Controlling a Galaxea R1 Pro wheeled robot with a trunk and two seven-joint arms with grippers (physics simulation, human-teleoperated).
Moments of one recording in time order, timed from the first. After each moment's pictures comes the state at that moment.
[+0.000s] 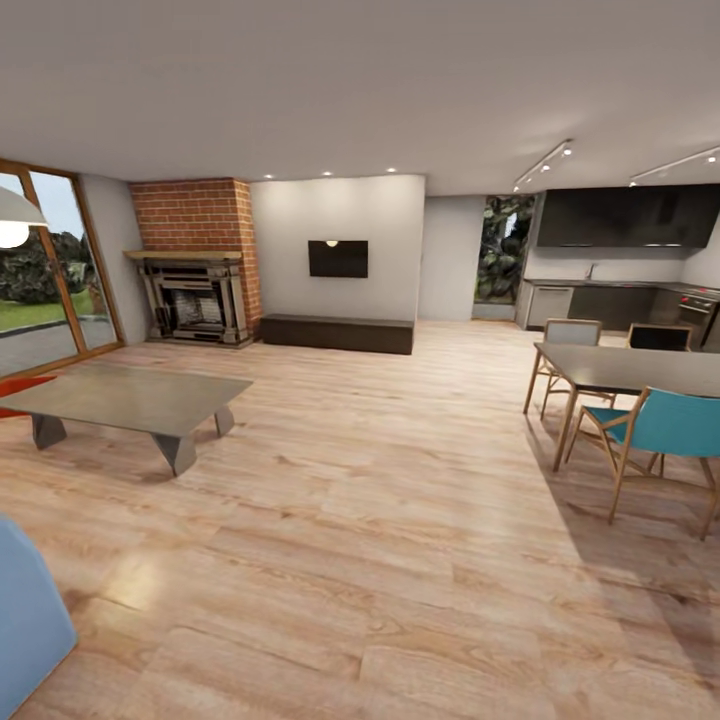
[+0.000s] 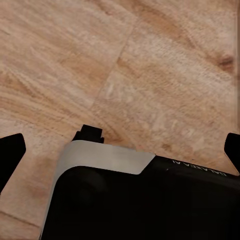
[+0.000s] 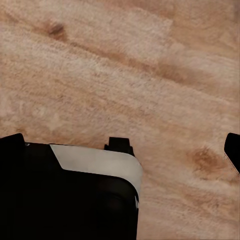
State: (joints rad) left arm -0.25 -0.01 0.09 0.00 0.19 -0.04 0.02; right arm -0.24 0.00 0.02 0.03 0.08 -0.11 -0.03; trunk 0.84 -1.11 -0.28
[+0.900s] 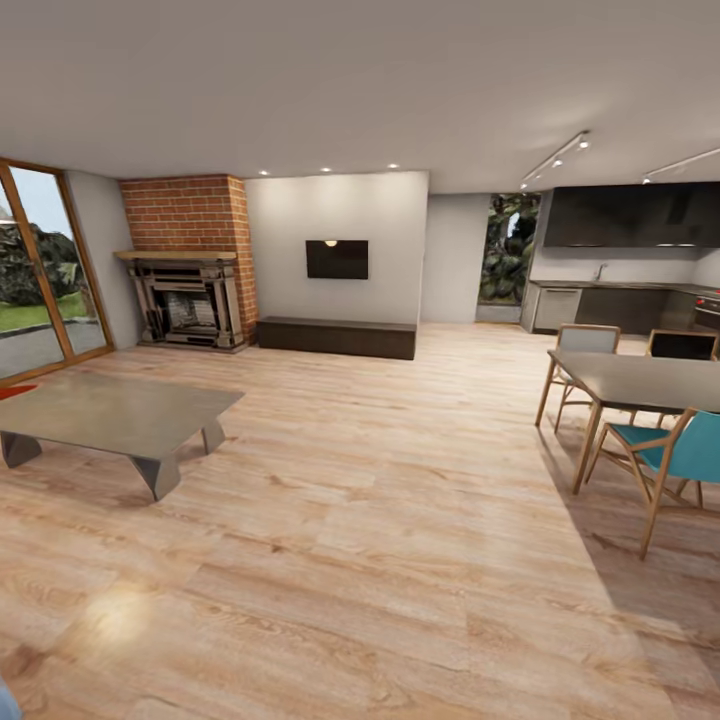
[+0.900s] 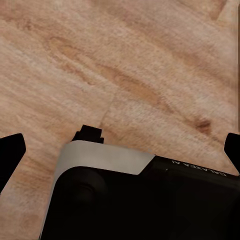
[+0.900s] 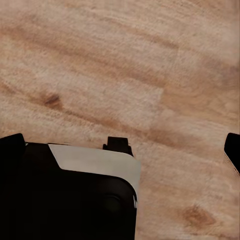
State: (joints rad) left arm -0.25 -0.01 0.09 0.00 0.19 -0.04 0.02; right arm -0.24 0.00 0.02 0.03 0.08 -0.11 -0.03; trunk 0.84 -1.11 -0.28
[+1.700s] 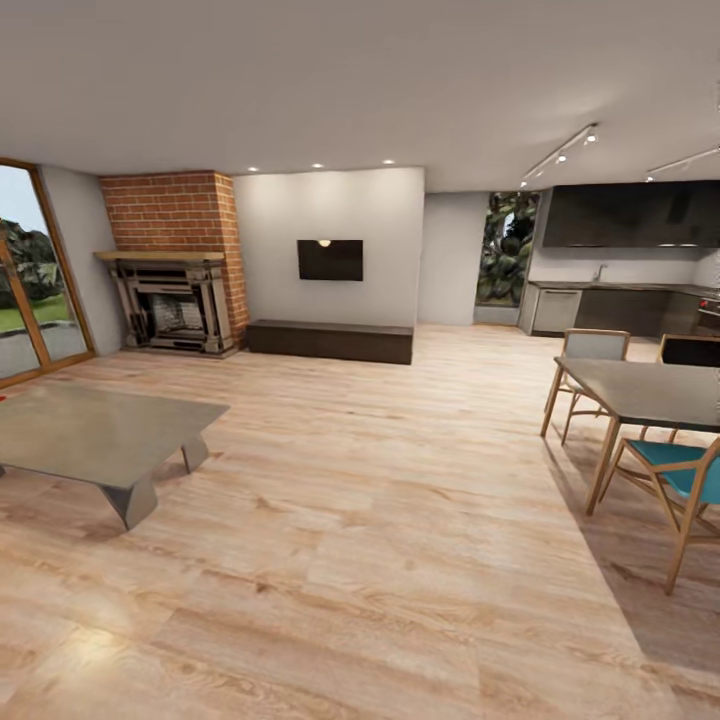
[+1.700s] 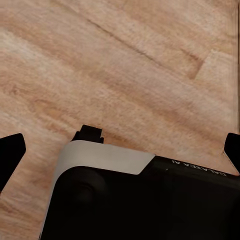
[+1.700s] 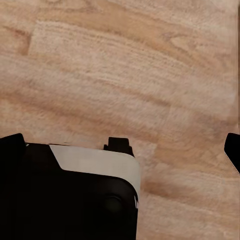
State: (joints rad) left arm -0.25 -0.01 0.09 0.00 0.19 -0.04 0.02; right arm -0.24 0.00 0.02 0.03 0.08 -0.11 -0.03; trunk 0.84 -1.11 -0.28
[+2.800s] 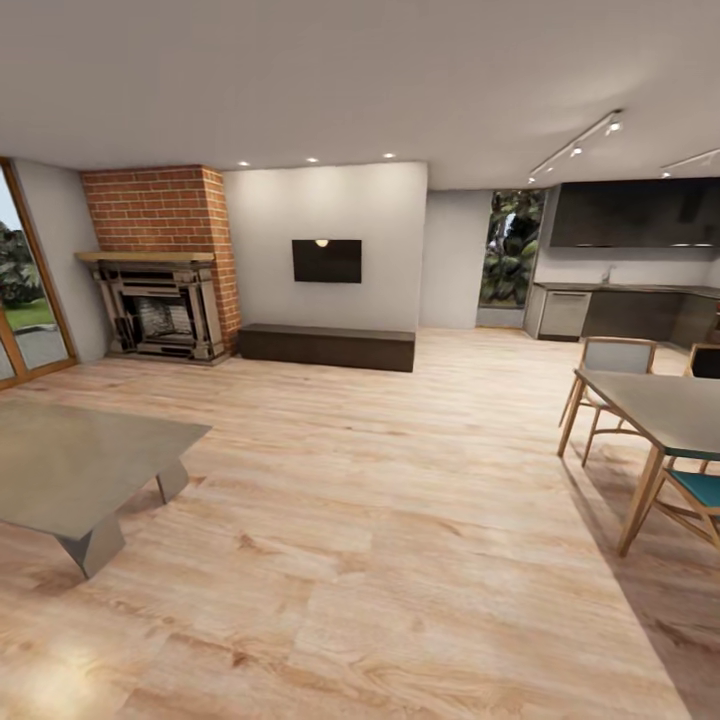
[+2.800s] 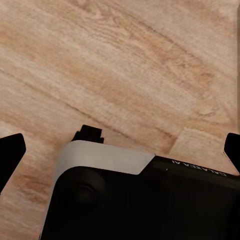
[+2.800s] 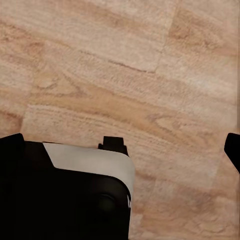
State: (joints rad) left arm -0.25 -0.01 0.09 0.00 0.19 -0.04 0.02; right arm -0.24 0.00 0.04 0.03 0.08 -0.10 -0.03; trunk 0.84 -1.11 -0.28
